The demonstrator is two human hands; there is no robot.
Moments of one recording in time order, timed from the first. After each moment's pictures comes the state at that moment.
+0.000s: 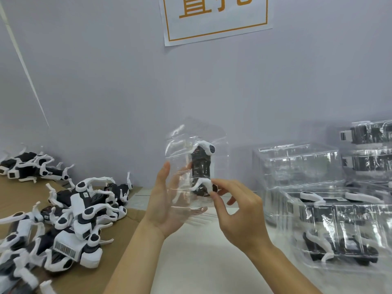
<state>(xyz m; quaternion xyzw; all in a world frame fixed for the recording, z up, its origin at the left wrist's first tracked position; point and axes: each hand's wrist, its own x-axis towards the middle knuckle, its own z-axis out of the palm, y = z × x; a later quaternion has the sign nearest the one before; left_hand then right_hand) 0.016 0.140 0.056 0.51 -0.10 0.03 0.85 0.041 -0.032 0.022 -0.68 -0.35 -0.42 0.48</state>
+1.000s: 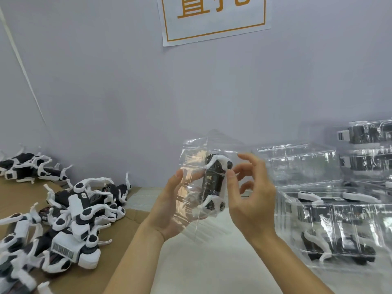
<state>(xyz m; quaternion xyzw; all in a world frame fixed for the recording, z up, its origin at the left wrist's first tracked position) 0.010 0.133 0.057 0.55 -0.12 -0.04 0.82 0.036 -0.039 0.052 -0.61 -0.27 -0.44 0.60</state>
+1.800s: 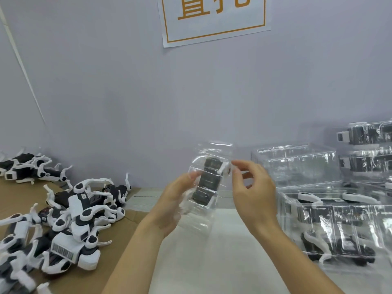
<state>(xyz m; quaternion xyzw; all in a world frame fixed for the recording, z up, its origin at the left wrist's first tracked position) 0.012 0.129 0.065 0.71 -0.07 0.07 0.70 0.040 -0.044 0.064 -0.70 -0.15 -0.31 0.62</state>
